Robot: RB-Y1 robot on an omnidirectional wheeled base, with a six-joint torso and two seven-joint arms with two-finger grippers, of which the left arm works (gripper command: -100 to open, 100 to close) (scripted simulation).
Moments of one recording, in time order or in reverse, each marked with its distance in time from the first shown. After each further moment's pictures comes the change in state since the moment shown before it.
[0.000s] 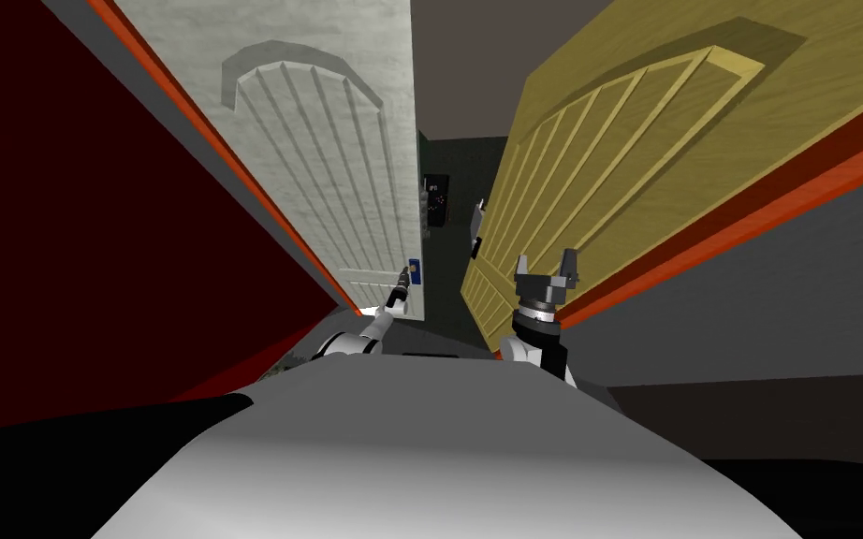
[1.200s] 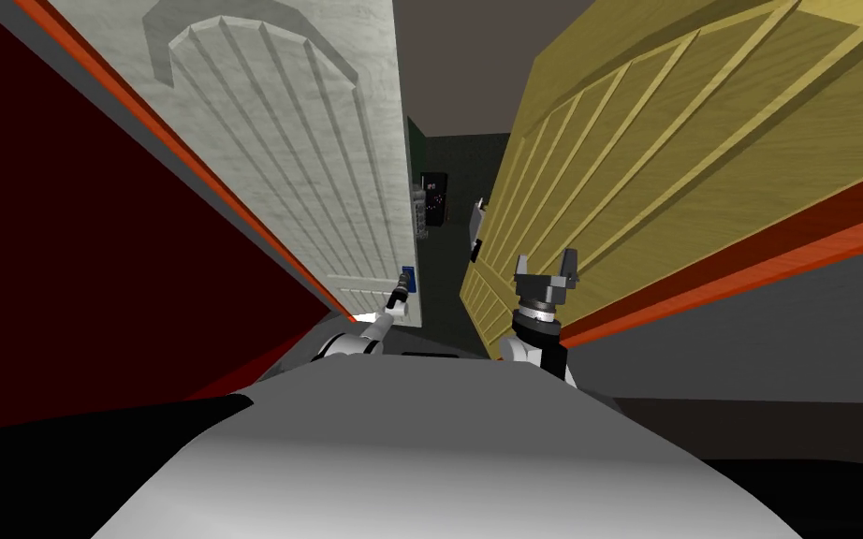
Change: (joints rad) arm 0.007 -0.010 0.008 0.011 0.003 -0.007 -0.006
